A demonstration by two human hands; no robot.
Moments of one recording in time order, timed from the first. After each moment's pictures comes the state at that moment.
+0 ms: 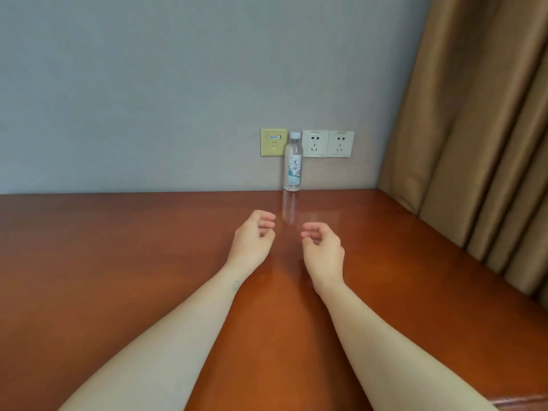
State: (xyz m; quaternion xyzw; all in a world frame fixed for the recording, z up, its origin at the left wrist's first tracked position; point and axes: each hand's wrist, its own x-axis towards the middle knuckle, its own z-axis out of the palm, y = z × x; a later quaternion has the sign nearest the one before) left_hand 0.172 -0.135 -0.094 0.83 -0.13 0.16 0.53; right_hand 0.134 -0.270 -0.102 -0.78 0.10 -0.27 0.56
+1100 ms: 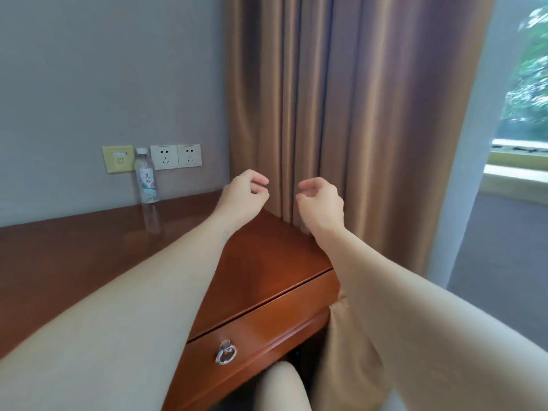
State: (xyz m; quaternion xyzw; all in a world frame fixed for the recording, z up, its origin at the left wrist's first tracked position) left_hand 0.014 -0.324 0.018 0.77 -0.36 0.06 0.52; right_hand -0.087 -0.433 0.013 -0.76 0.29 -0.40 0.41
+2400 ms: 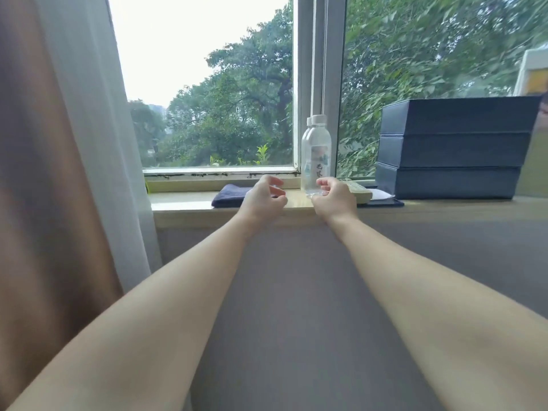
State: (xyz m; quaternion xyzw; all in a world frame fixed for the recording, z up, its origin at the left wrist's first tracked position) left_hand -0.366 -0.703 0.085 0.50 -0.70 -0.19 0.47; right_hand -0.514 -0.688 0.085 -0.60 0.60 -0.51 0.15
